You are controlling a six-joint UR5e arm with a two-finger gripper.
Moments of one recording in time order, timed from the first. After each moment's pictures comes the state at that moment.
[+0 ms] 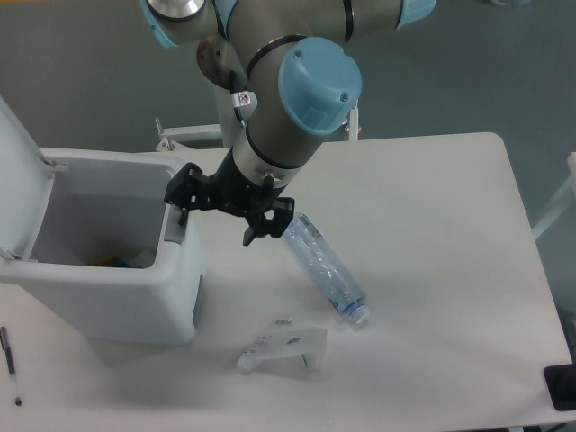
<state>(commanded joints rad) 2.37 -1.85 -1.27 -1.69 1.14 0.52</state>
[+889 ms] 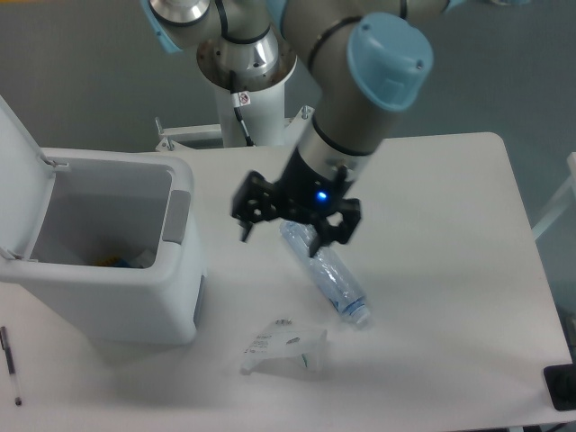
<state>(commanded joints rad) 2.48 -1.93 -1.24 -1.46 1.31 0.57</state>
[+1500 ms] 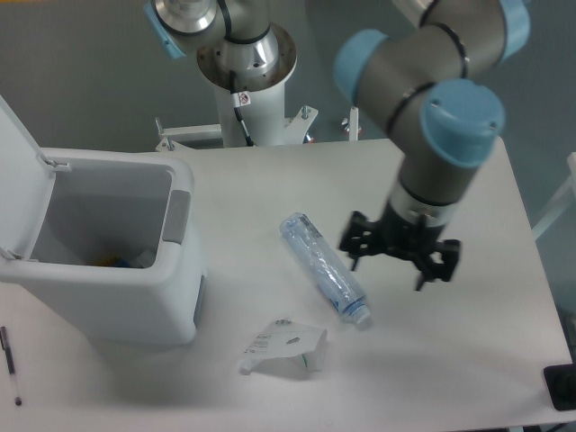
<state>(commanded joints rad) 2.62 -2.08 -1.20 -1.39 1.50 1.09</state>
